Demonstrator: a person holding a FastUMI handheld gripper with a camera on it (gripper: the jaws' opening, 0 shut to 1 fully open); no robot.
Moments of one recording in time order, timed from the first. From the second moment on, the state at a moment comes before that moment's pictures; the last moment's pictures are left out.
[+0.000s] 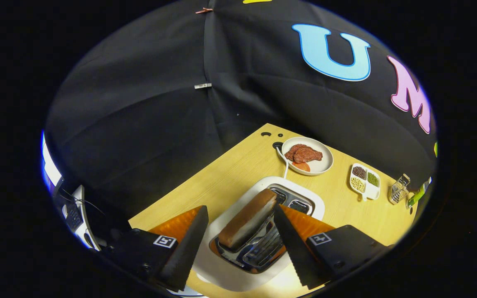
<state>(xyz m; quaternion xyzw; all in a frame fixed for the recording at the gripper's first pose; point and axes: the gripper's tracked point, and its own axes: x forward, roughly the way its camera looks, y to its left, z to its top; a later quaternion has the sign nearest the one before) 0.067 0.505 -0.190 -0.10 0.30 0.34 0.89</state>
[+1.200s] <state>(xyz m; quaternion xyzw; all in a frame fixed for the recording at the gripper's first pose) 0.052 0.483 -0.179 -0.06 0.35 0.34 0.87</state>
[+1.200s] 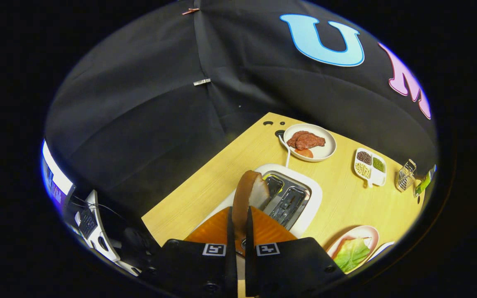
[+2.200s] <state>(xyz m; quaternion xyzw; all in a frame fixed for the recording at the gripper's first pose) 0.092 0.299 -0.126 0.07 0.31 0.26 0.91</state>
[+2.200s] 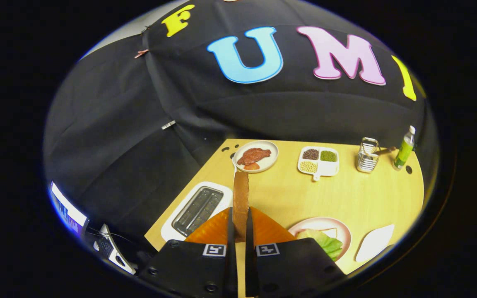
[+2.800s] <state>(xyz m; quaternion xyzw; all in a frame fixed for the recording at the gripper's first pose) 0.096 0.213 -0.231 0.12 0.40 0.20 0.89</state>
